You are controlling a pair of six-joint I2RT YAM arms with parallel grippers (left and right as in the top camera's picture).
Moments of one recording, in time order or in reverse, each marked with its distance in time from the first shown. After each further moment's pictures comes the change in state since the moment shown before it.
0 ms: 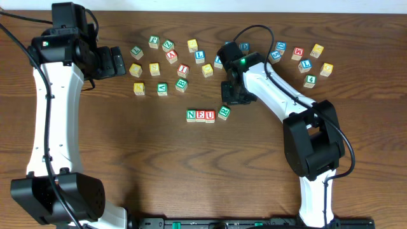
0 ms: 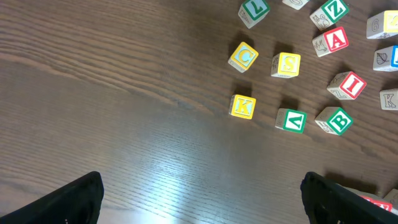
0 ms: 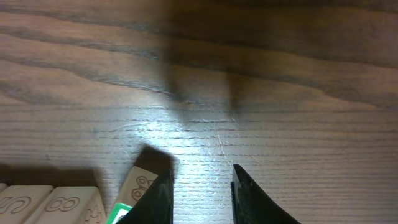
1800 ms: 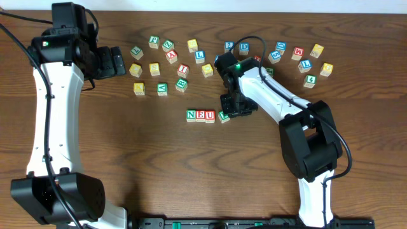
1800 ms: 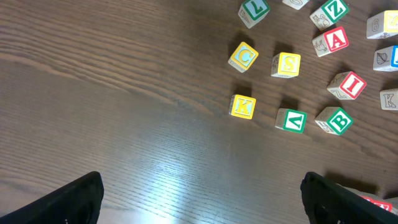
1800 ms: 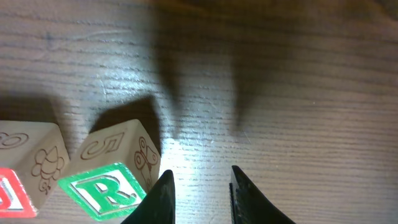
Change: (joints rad) left arm 0.000 0.000 0.000 0.000 0.000 0.000; right arm 0.031 0.000 -0.040 -0.117 -0.020 -0.077
